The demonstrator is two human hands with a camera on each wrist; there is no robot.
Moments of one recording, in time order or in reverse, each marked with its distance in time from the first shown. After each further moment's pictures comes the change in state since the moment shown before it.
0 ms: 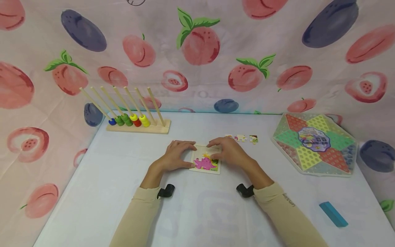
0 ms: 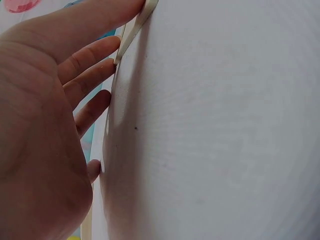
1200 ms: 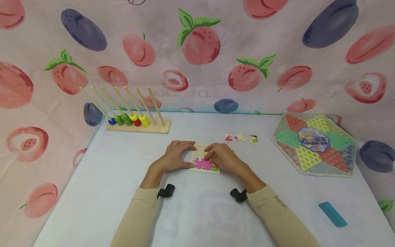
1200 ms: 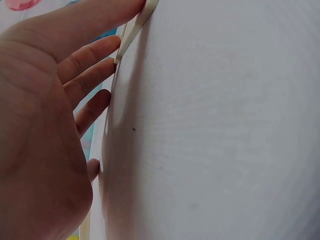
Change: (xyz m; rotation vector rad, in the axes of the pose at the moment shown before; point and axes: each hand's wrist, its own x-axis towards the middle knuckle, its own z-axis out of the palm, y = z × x) left_hand -0.001 0.000 0.002 -0.031 0.031 0.012; right_hand 0.001 -0.015 0.023 -0.010 -0.087 0.063
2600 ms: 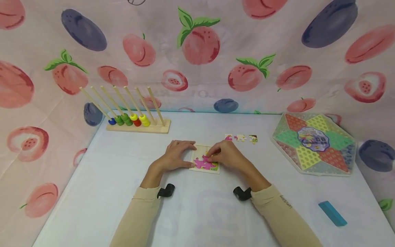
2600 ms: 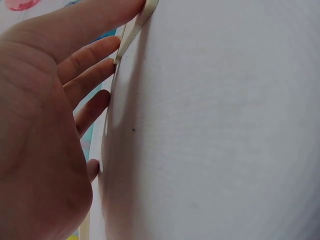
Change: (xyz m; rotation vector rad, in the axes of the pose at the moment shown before) left_hand 0.000 0.000 -0.001 -0.003 -0.001 -0.001; right_hand -0.006 0.010 -0.013 0.130 0.062 -0.026
